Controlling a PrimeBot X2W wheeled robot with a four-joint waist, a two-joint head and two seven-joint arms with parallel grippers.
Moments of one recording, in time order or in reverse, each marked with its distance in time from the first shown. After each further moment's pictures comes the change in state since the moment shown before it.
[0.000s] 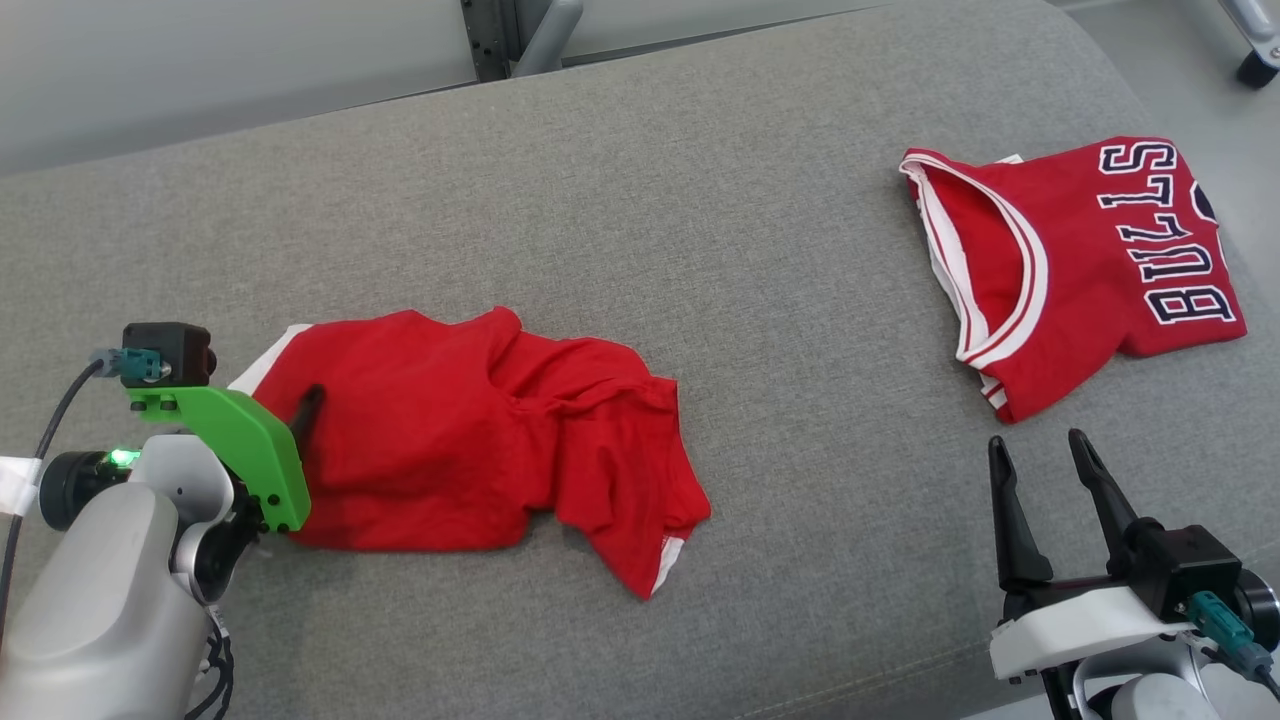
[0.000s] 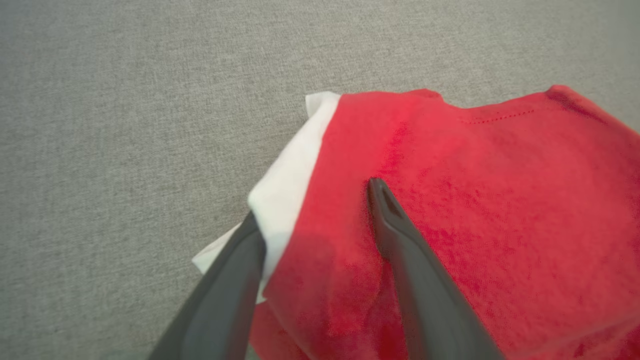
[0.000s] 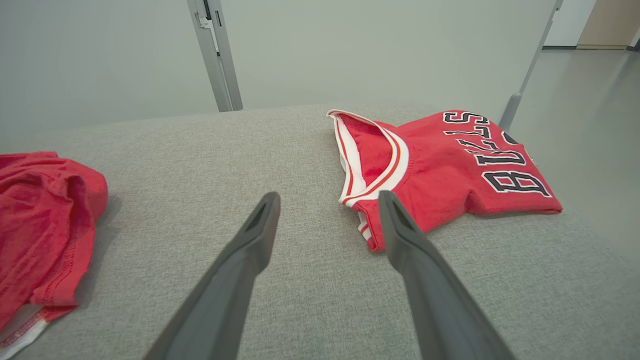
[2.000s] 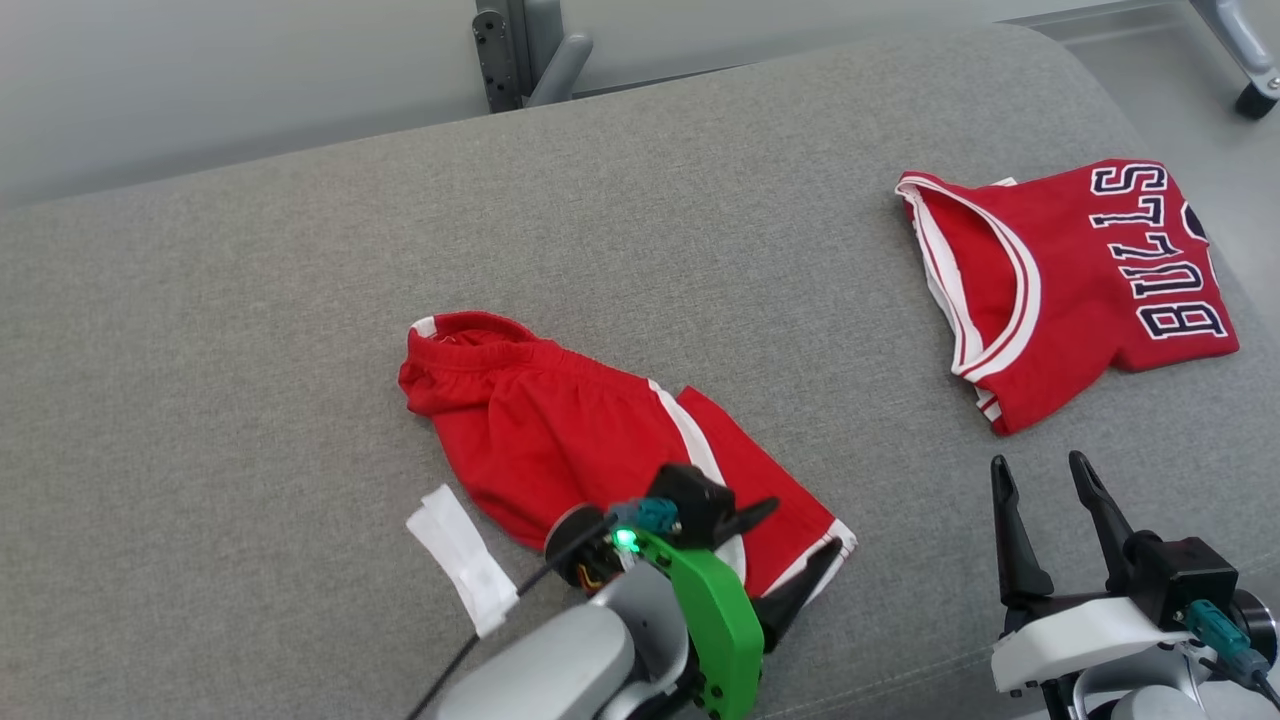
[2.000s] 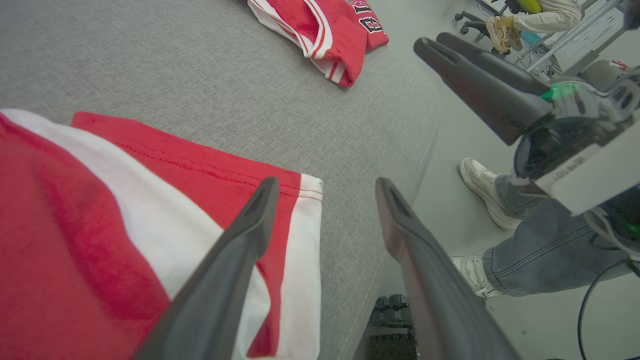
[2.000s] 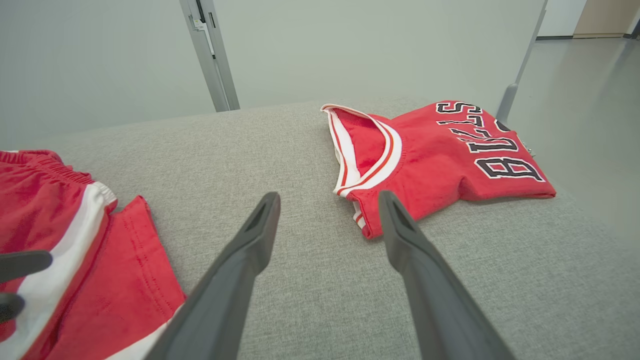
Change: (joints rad) left arm 0.077 -0.321 -0.656 -0.259 -0.116 0.052 -0.238; right arm 0.005 0.000 -0.012 0.048 0.018 0.000 0.000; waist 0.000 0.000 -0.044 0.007
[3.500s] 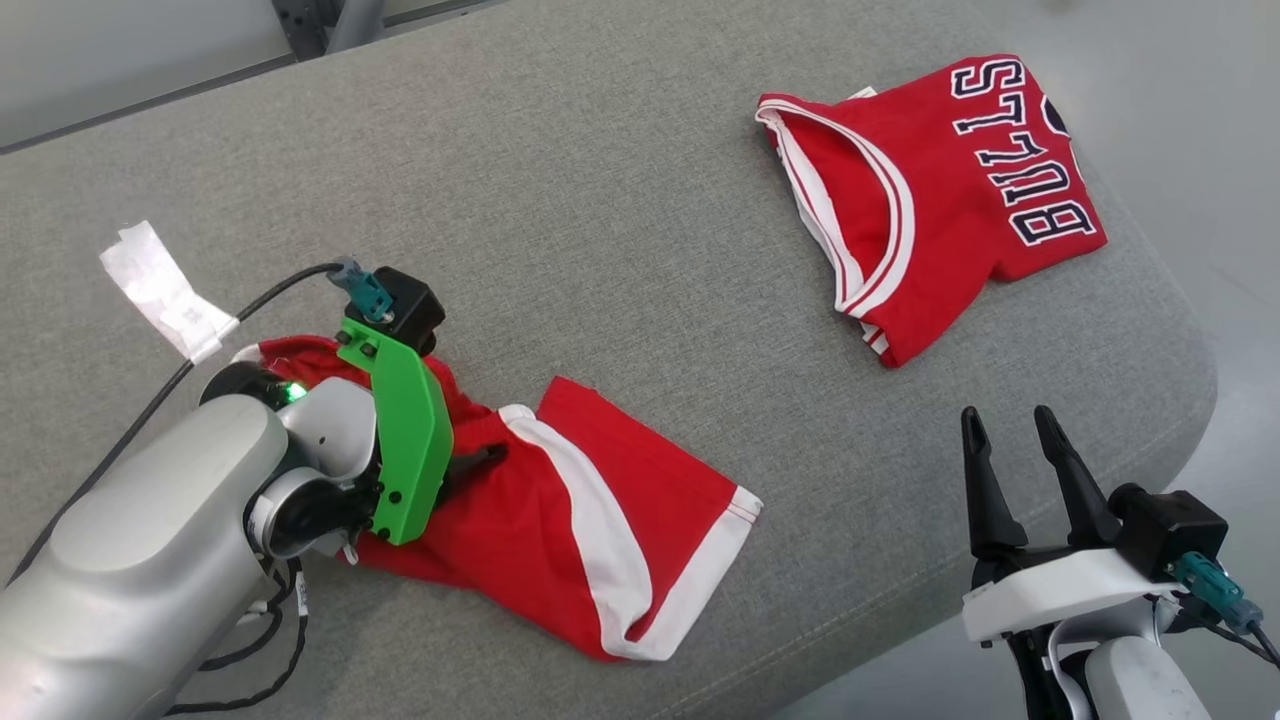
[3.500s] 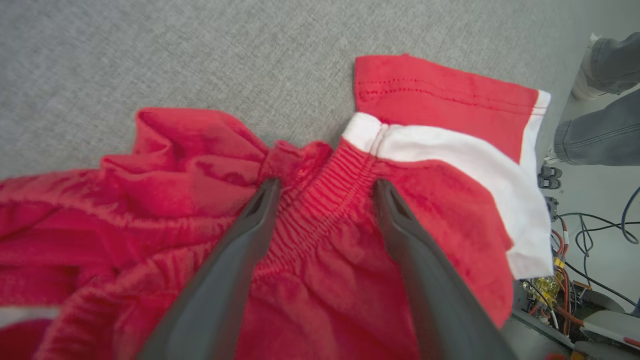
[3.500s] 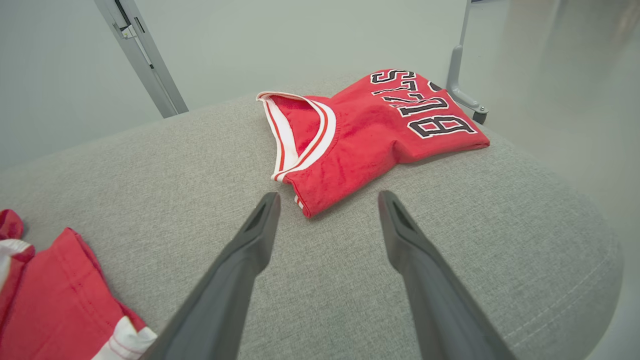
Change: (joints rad) left arm -0.337 0.499 0.016 -0.117 -0.333 -0.049 0.661; right arm -0.088 -0.001 0.063 0.031 0.151 0.000 0.000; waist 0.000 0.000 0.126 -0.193
